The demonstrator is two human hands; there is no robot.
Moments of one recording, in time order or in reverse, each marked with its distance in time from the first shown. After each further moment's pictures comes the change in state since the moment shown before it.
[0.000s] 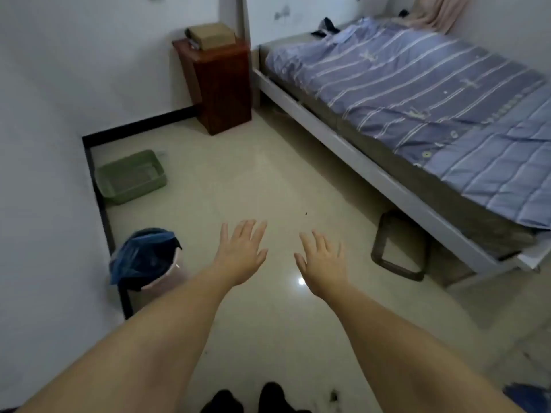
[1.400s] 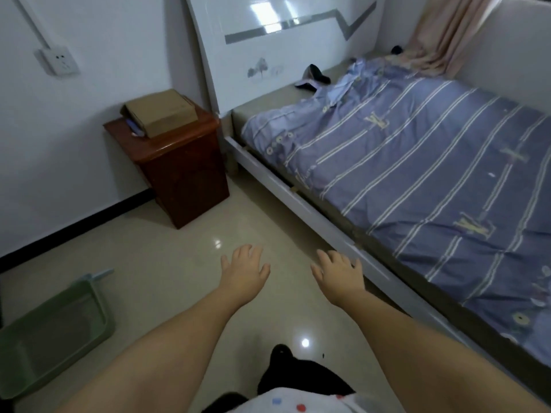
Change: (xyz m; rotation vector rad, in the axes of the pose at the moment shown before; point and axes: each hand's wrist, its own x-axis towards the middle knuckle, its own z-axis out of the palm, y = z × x) left_hand 0.736 -0.189 -0.121 -0.248 -0.070 -0.056; right_hand 0.742 0.043 -0.163 0.013 -0.097 0.208
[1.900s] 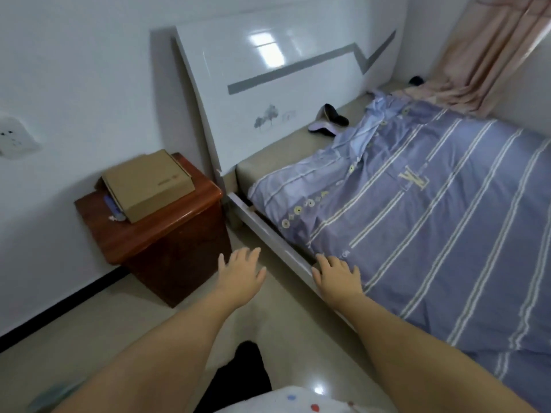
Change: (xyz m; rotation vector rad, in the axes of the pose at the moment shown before) left_hand 0.388 -0.088 -0.124 0.044 -0.003 0.021; right_hand 0.372 -0.098 -0.116 0.067 0.004 0.037
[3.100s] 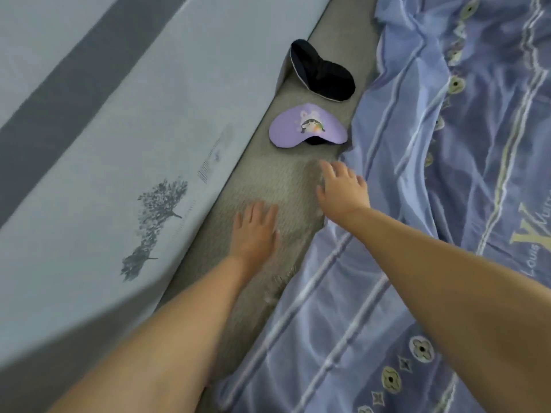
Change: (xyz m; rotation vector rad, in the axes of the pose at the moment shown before) left_hand 0.803 0.049 0.053 0.162 -0.328 0.416; right_hand 0.793 0.081 -0.114 0.071 -0.028 0.346
